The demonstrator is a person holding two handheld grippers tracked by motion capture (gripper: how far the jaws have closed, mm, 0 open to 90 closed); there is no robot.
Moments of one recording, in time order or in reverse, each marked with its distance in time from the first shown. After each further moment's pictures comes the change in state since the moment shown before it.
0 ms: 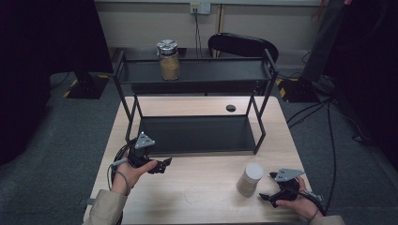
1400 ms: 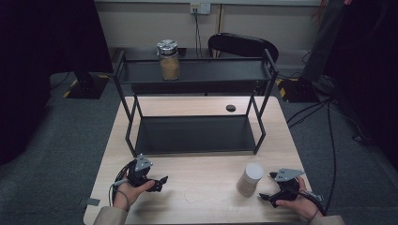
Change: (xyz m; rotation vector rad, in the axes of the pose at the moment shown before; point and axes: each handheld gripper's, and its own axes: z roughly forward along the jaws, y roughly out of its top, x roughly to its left) left arm 0.003 -0.080 0.033 0.037 0.004 -0.015; right arm 0.000 0.000 0.000 0.000 0.000 0.000
